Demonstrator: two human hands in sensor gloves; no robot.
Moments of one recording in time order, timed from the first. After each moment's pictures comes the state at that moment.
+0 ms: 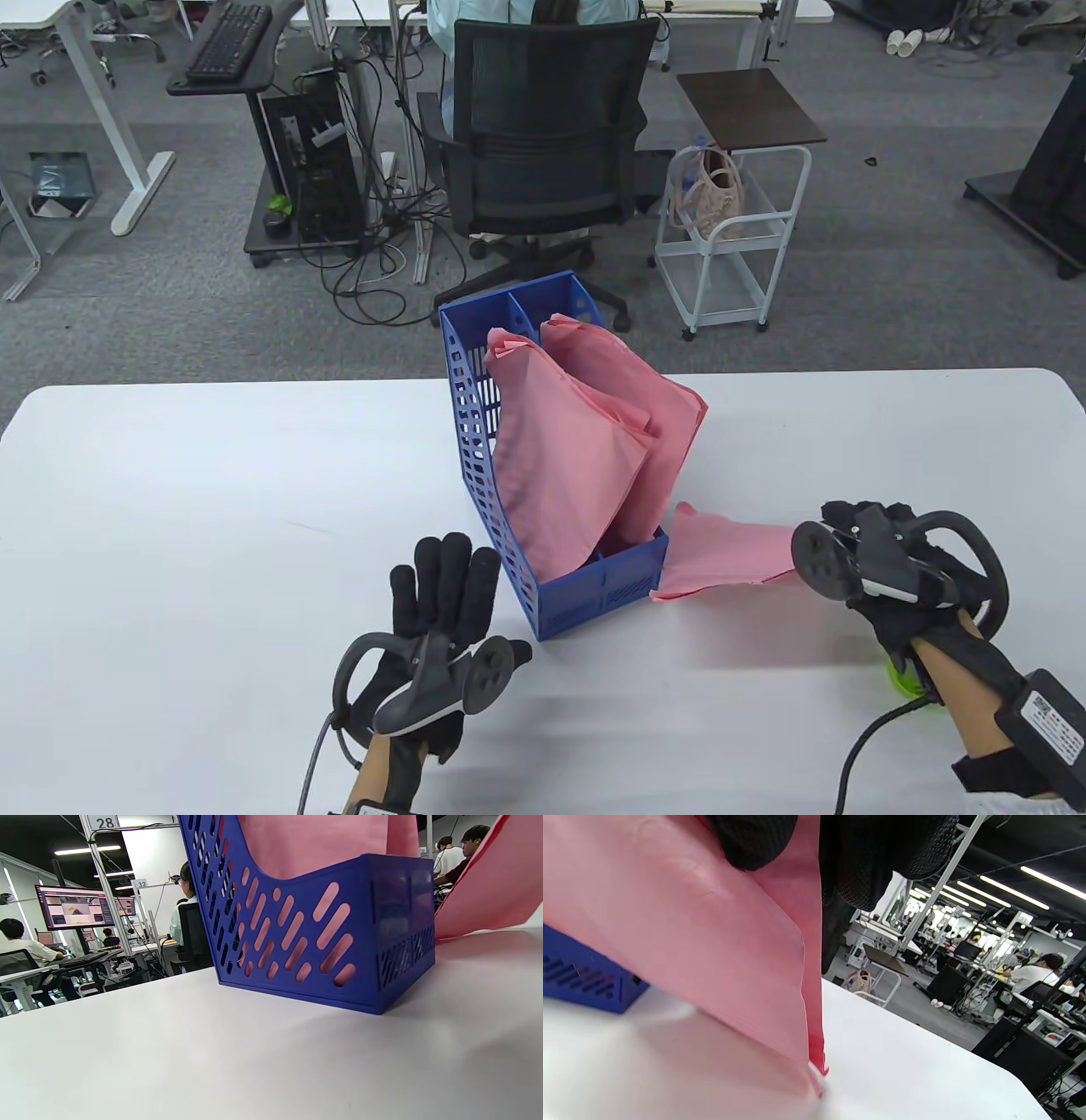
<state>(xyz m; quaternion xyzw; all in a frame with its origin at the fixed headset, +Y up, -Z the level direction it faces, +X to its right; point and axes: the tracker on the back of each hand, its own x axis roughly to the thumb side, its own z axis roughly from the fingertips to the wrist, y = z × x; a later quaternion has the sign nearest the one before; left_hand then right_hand) -0.129 -0.678 -0.313 0.02 -0.16 -0.08 0.98 0.246 -0.584 -0.369 -0.11 -0.04 -0.98 0.18</state>
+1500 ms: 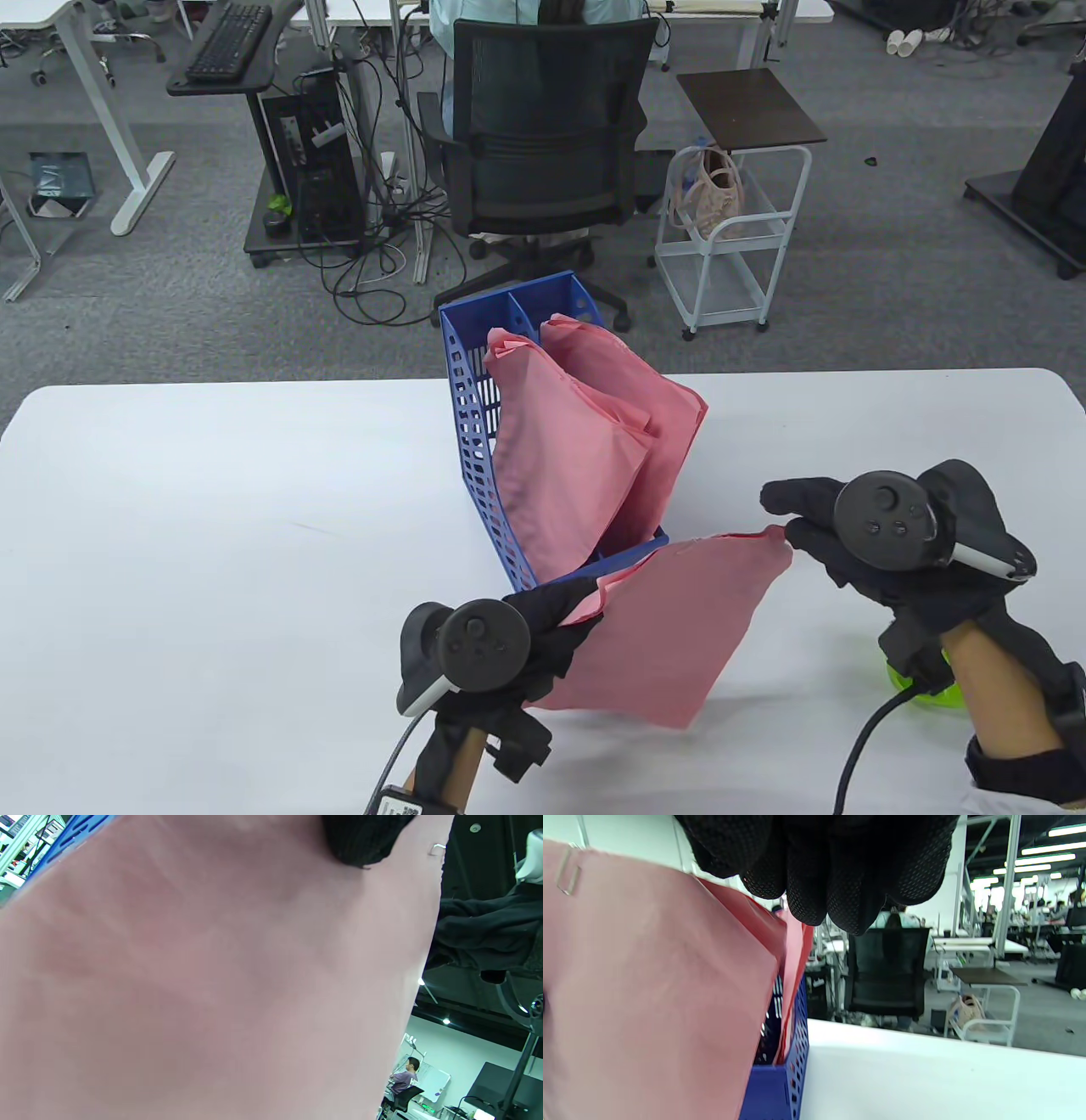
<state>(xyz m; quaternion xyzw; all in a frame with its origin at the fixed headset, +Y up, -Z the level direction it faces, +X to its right) -0.091 -0.622 -0.308 0.09 -0.25 0.30 0.91 0.230 -0.506 -0.340 -0.23 0.03 -0.97 -0.06</state>
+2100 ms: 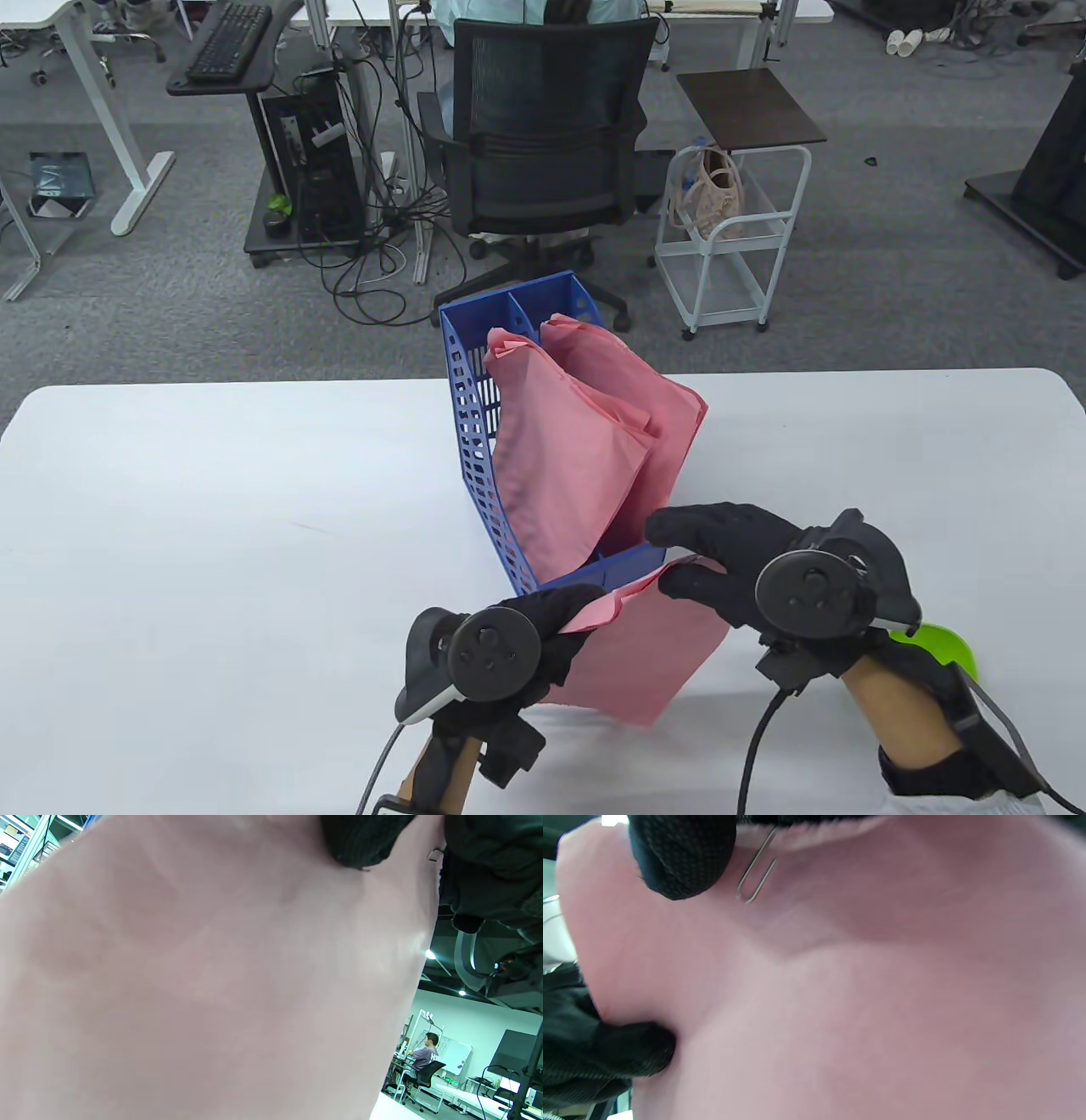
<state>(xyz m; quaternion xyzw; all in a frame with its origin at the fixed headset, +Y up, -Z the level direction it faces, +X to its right) -0.092 -0.615 -0.299 0.09 -0.25 0.24 0.93 0.150 -0.533 -0.320 -0.38 0.17 -0.90 -0.15</state>
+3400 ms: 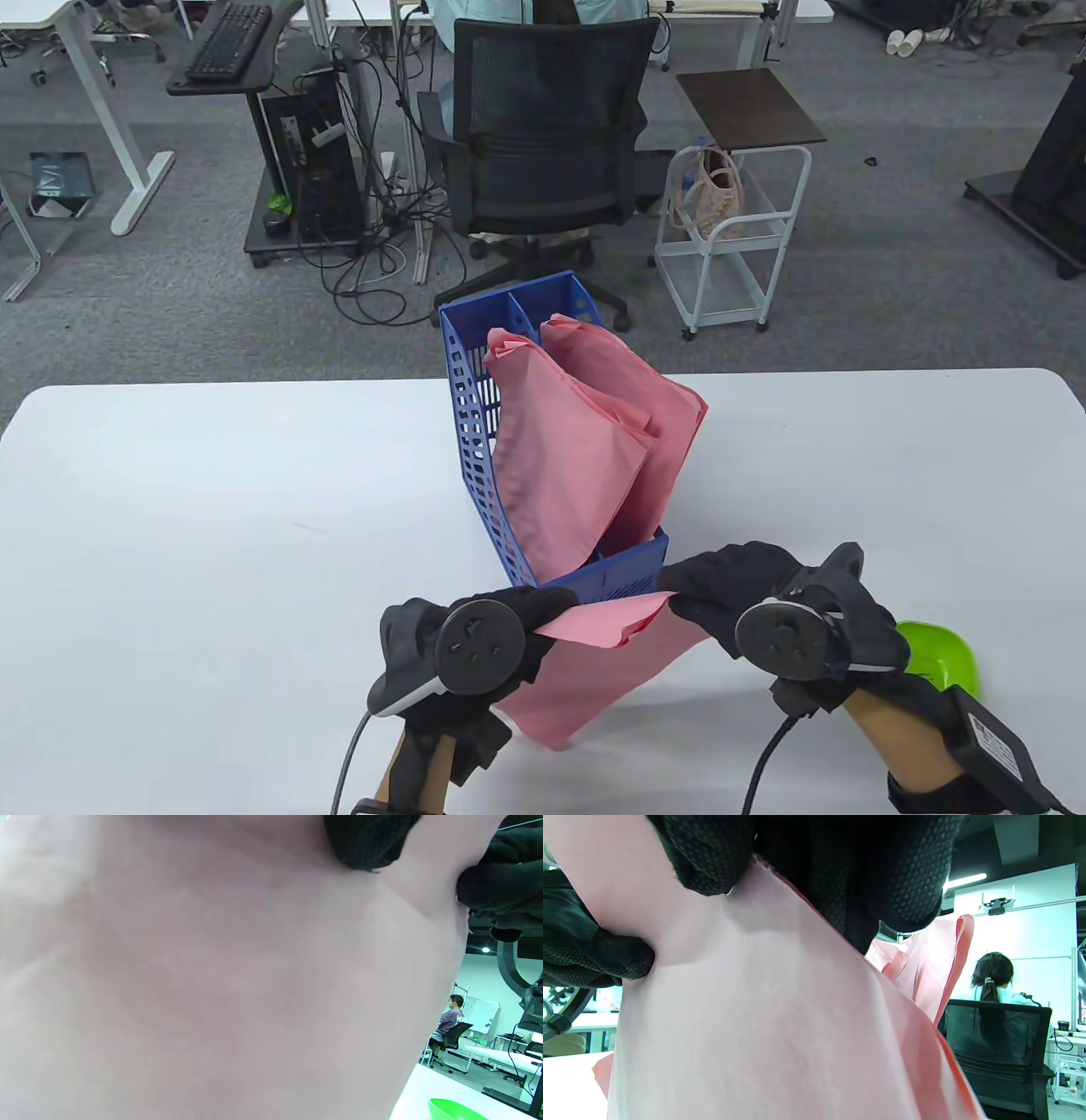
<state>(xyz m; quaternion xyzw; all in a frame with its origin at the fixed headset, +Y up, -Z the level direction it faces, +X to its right) -0.109 -0.603 -0.299 0.06 -0.24 0.17 0.95 0.158 -0.560 -0.307 -0.36 0.17 -0.91 -0.07</state>
